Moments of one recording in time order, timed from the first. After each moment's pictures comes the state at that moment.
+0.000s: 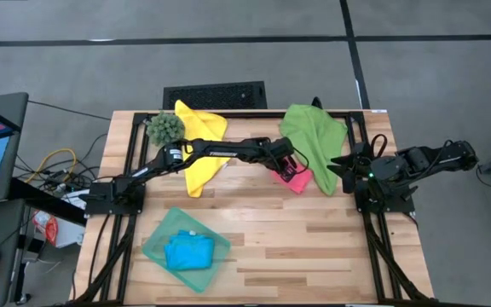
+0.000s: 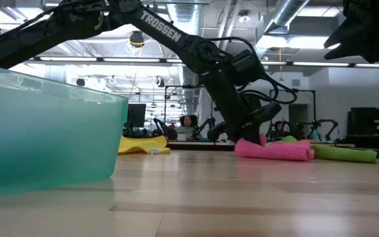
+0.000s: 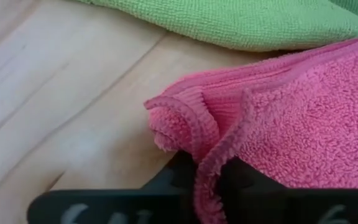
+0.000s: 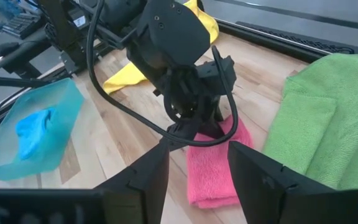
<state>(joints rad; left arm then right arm) 0.20 2.51 2.03 -0.49 0.00 -0.49 0.30 0.41 0.63 -0.84 0.58 0.72</state>
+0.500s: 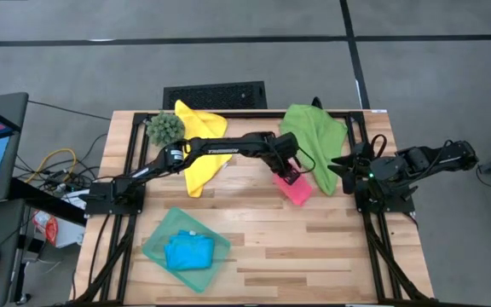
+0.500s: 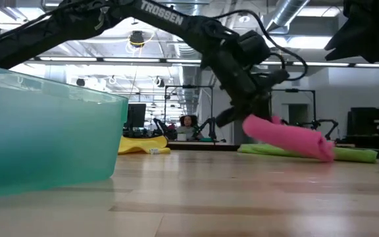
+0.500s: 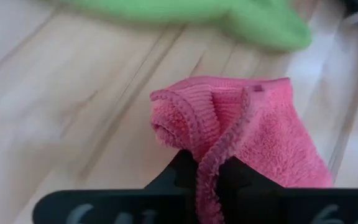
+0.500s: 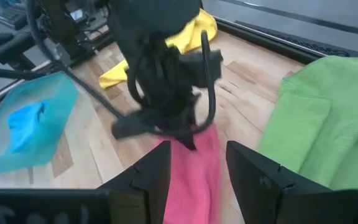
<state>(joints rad) 0.19 2.50 2.25 -0.74 0.22 -0.51 0.30 0.41 0.63 -0.86 0.58 0.70</state>
